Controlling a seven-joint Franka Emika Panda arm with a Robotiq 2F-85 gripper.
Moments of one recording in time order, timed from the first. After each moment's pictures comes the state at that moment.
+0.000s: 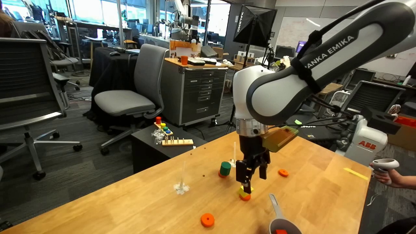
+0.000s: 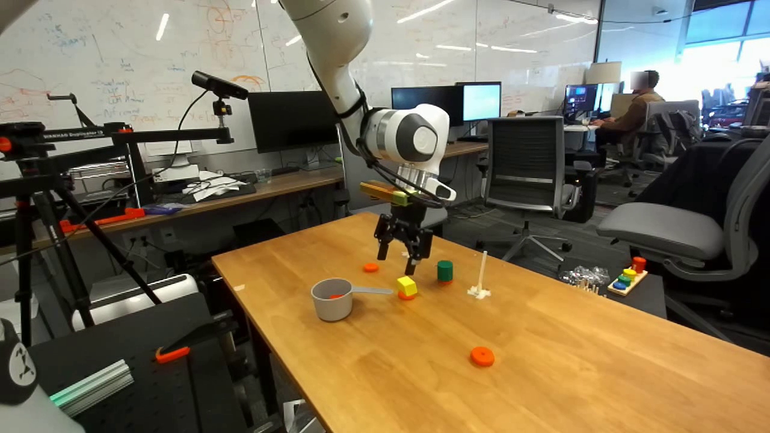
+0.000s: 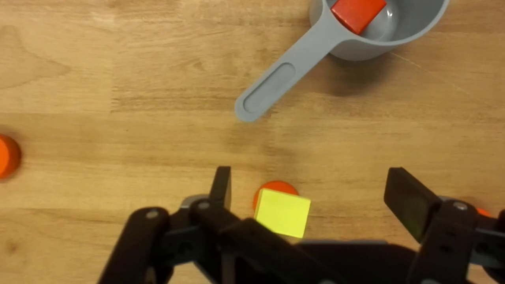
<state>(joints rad) 0.19 0.81 0.08 -1.65 -0.01 2.11 0.14</state>
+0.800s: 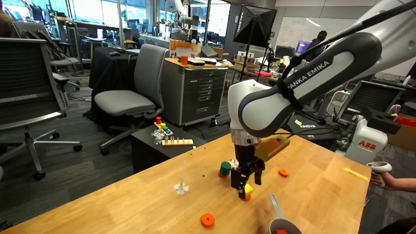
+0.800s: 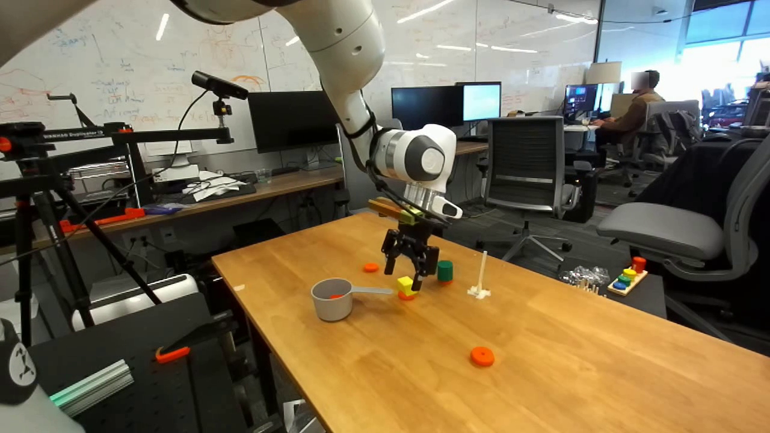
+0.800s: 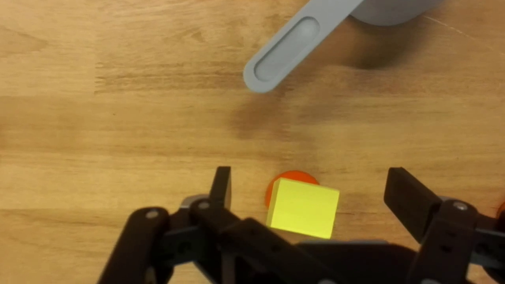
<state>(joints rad) 0.19 0.93 0.07 -1.55 -0.01 2.11 0.15</state>
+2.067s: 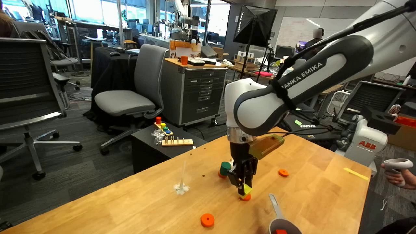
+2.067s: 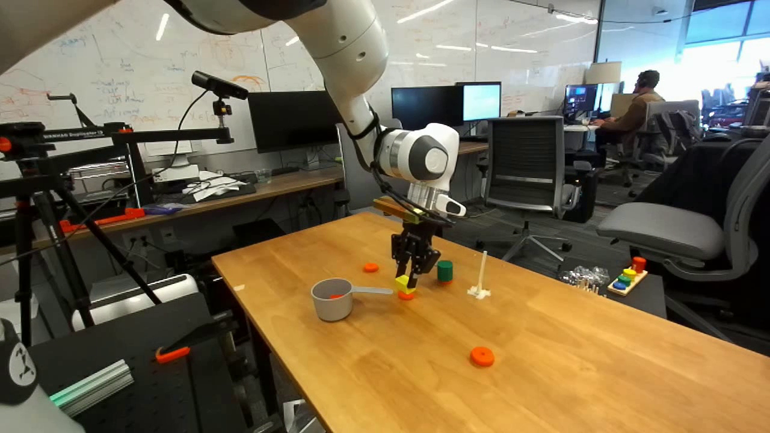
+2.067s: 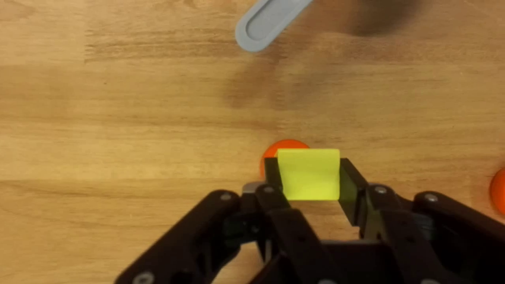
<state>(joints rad) 0.19 0.97 0.07 -1.48 -0.01 2.11 0.15</state>
